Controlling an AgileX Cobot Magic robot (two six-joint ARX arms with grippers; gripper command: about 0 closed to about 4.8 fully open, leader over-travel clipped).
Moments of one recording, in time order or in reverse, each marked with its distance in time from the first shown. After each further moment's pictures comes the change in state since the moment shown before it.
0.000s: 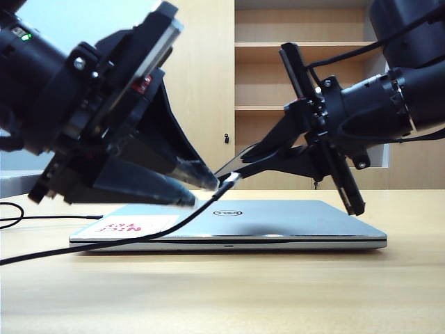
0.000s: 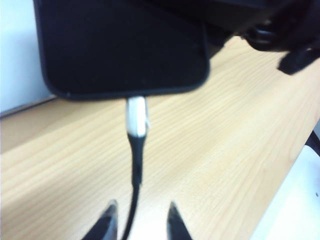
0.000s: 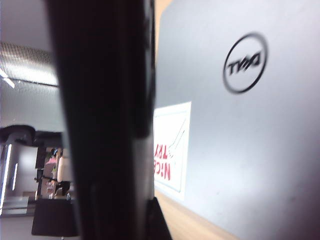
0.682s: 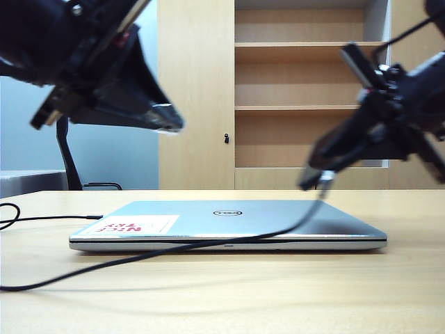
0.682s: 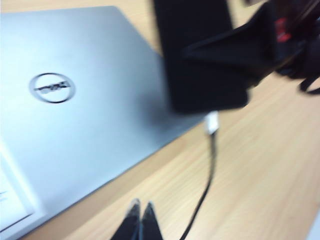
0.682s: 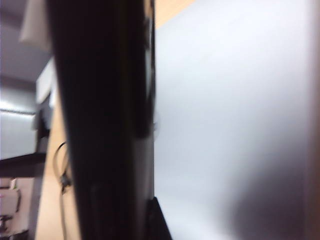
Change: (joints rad) left arm 0.150 -0.100 0.124 -0.150 -0.002 0.185; right arm -0.286 -0.184 0.093 -0.500 -0.054 -0.303
